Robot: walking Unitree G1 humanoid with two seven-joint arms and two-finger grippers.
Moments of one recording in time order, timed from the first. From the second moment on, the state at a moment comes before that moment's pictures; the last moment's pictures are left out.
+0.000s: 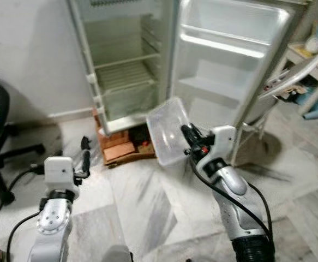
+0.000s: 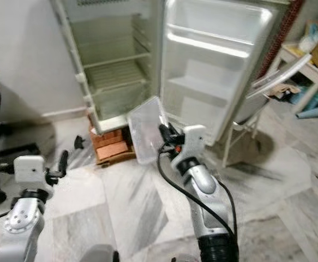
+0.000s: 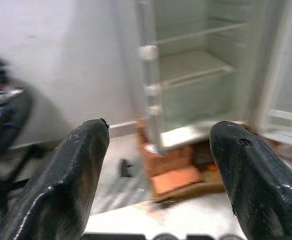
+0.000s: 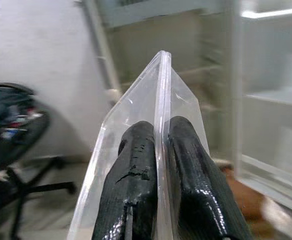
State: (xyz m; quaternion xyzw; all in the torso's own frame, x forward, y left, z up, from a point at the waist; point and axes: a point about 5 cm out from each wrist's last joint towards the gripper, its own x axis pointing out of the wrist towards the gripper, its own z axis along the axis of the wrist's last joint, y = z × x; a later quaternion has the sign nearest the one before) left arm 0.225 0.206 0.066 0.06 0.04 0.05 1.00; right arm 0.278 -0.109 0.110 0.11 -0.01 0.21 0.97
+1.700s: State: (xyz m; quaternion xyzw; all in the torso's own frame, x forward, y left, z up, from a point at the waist) left arm 0.232 0.203 0.065 0.06 0.04 0.04 1.00; right arm 0.281 -0.102 0.113 0.11 -0.01 0.22 0.97
